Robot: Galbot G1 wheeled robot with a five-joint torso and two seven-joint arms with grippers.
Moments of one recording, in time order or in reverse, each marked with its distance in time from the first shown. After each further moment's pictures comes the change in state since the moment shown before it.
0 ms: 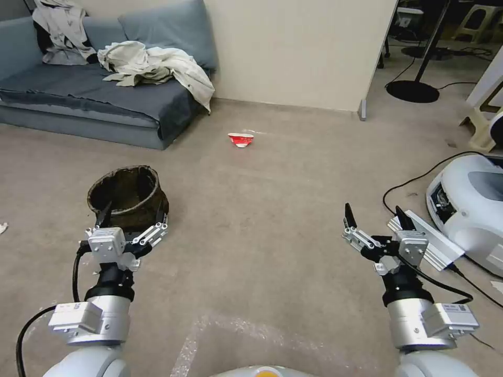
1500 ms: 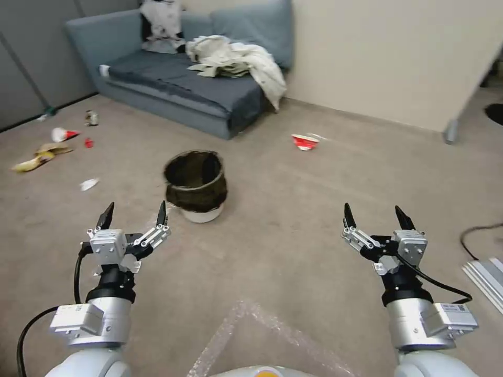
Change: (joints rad) left arm 0.009 0.003 0.006 0.005 0.010 -0.027 -0.004; right arm -0.002 0.000 -0.006 0.005 -0.003 -0.002 0.004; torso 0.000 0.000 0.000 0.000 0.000
